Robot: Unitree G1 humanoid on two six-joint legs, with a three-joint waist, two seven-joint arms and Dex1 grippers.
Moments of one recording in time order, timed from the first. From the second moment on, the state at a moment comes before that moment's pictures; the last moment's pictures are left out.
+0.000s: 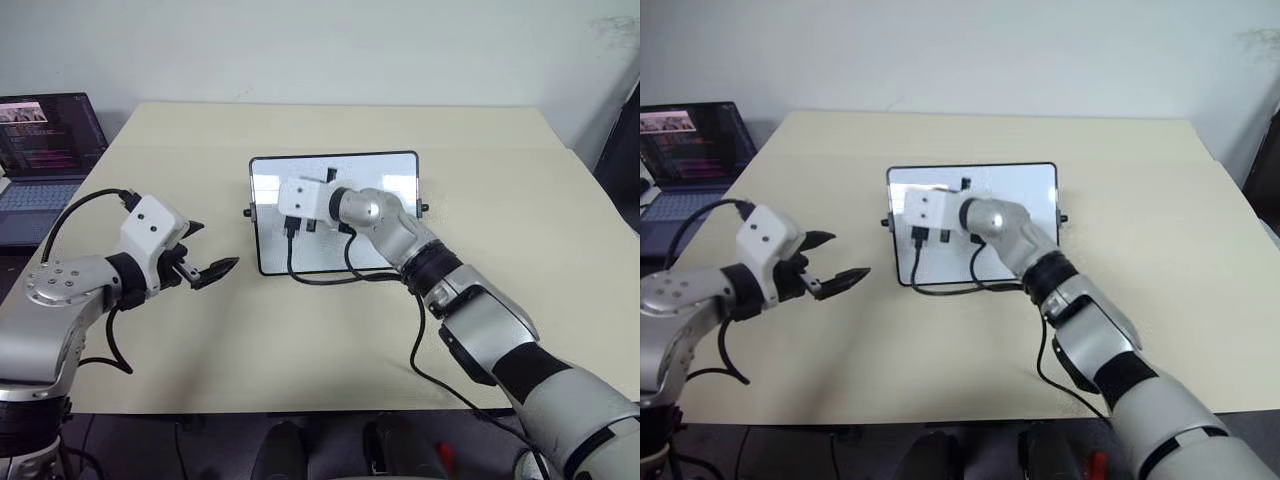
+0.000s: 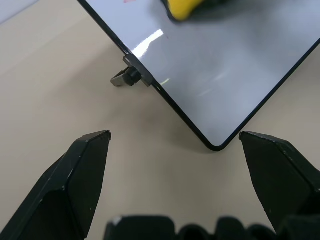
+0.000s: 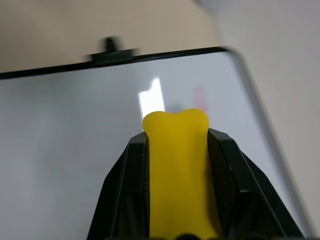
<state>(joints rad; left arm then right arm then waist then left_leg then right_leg) -0.20 0.93 0.23 -0.31 -0.37 0.65 -0.76 -1.24 -0.04 0.45 0.89 -0.41 -0.10 0.41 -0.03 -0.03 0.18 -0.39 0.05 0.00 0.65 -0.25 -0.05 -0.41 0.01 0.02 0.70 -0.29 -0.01</state>
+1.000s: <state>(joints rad) -0.25 0.96 0.23 -0.27 -0.37 0.65 -0.78 -1.34 0.07 0.41 1.09 -0.37 -0.10 0.50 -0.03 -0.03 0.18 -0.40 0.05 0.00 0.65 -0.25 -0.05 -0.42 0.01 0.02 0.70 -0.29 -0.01</state>
